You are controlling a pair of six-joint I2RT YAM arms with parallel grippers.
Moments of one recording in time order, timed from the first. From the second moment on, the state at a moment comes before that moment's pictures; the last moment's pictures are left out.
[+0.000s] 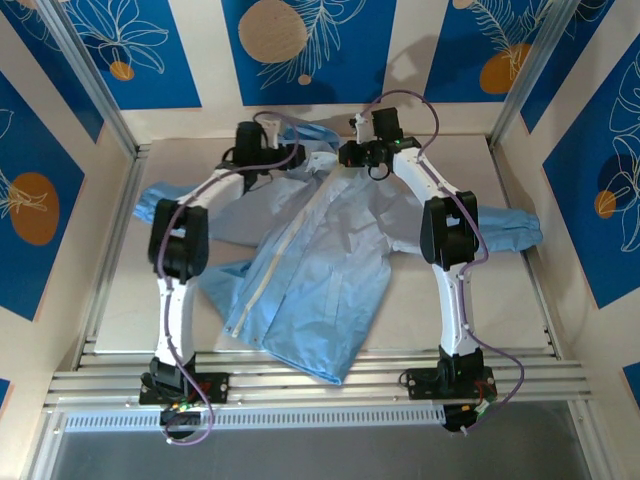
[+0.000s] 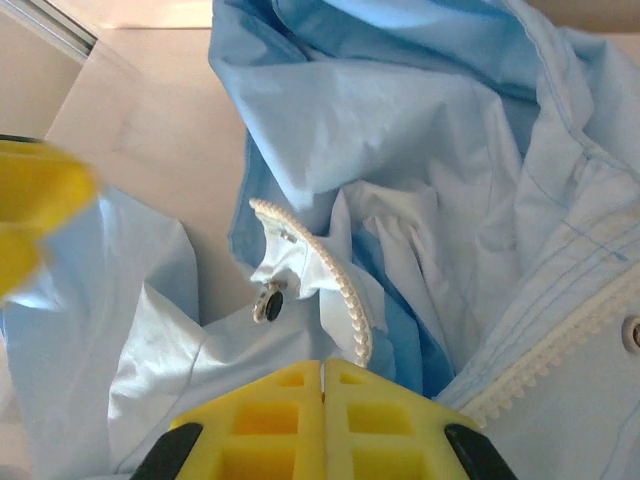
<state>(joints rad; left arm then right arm) -0.29 2.17 1.73 0.02 0.44 -0.30 0.24 2.34 2.09 -0.50 -0.53 0.19</state>
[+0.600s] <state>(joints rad) -0.52 2.14 1.58 -0.24 0.21 0.03 0.24 2.39 2.18 -0.58 -0.52 0.15</state>
